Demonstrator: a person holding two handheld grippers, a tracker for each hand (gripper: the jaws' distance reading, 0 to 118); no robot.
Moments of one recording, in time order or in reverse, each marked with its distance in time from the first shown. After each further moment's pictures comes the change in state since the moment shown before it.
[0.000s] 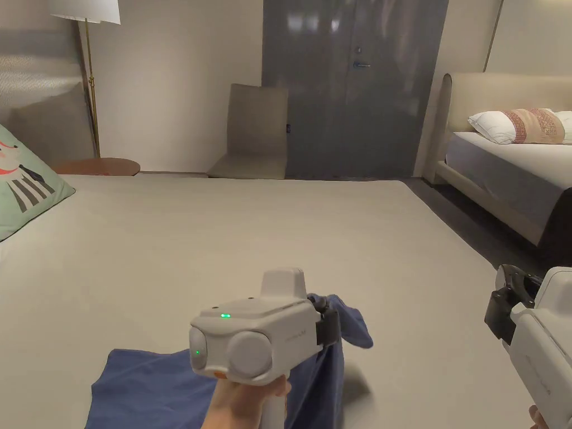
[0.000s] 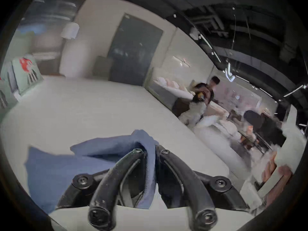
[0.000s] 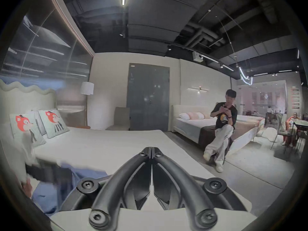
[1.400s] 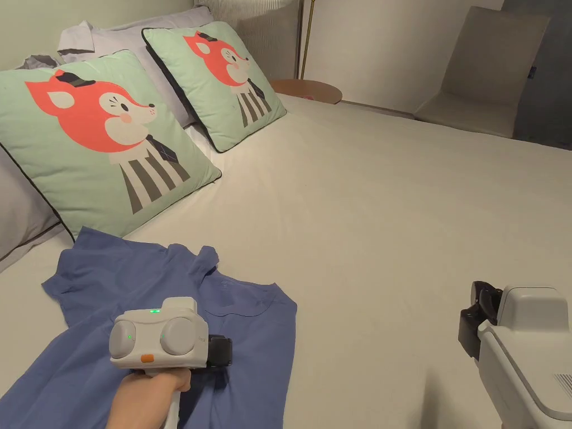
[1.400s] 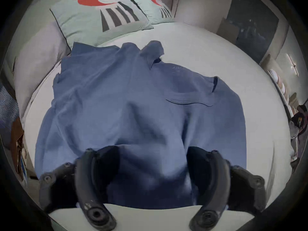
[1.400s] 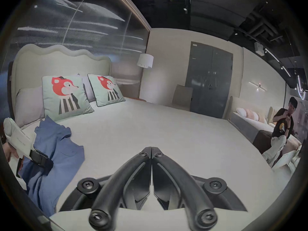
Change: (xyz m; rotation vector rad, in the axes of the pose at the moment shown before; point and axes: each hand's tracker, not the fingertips) left arm -0.397 -0.064 0.178 -0.298 0.948 0.464; right arm -0.331 -0.083 -0.113 -0.194 0.504 0.199
